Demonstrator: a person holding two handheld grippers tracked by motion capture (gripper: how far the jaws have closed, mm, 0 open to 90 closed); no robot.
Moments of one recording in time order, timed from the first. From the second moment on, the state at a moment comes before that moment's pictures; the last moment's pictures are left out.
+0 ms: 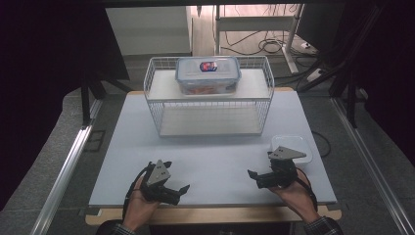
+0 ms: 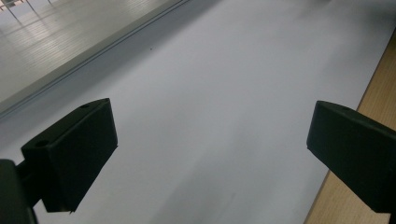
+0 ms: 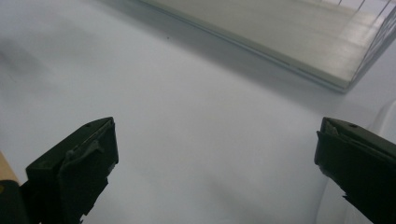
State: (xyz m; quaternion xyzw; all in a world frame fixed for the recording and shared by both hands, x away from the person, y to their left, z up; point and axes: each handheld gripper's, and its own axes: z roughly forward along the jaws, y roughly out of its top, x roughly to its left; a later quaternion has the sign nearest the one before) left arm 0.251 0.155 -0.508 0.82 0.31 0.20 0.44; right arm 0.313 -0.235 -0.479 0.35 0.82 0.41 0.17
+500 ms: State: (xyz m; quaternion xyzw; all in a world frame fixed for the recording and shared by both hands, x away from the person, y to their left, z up) left arm 0.252 0.157 -0.508 0.82 0.32 0.20 0.44; right arm 0.336 -0.292 -0.454 0.40 0.79 0.41 0.20
